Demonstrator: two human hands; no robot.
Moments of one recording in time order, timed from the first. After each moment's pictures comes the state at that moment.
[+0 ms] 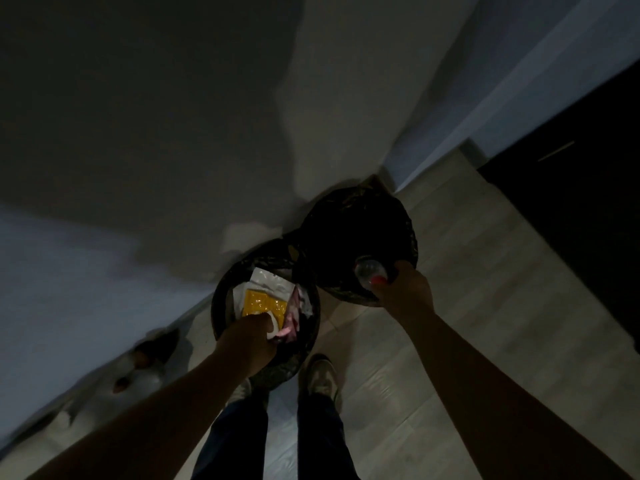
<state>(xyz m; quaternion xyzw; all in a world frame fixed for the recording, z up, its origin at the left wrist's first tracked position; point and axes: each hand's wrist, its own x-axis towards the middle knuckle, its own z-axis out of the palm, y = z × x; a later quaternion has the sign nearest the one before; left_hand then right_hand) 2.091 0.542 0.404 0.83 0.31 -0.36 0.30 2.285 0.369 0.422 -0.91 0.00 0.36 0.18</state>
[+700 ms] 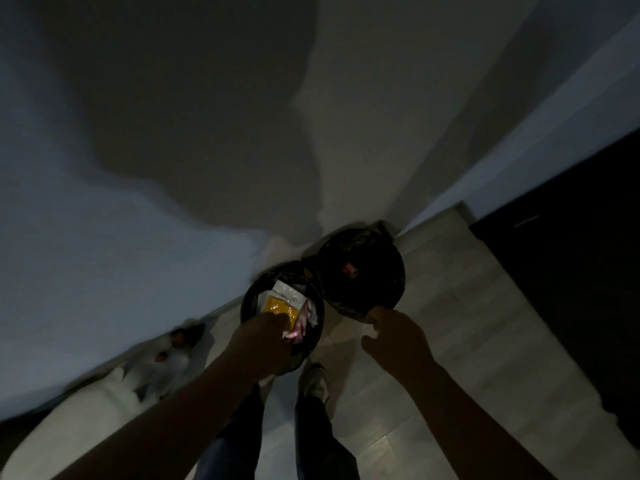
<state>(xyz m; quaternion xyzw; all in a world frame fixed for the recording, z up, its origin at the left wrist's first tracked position) 2.074 0.516 0.603 0.87 0.30 -0.26 0.29 2.227 0.345 0.601 -0.88 -0.27 0.40 0.05</state>
